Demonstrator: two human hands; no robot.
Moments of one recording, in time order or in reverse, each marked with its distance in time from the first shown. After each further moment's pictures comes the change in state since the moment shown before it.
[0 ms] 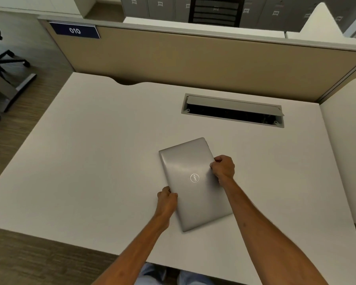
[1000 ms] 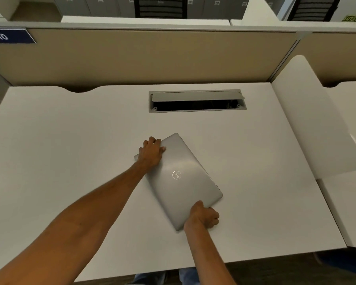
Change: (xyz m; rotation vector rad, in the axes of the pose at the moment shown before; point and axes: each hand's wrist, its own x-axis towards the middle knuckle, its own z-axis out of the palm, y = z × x) left_hand 0.107 0.150 0.005 1.273 -0.067 0.626; right_hand -0.124 0.081 0.060 0.613 0.500 0.733
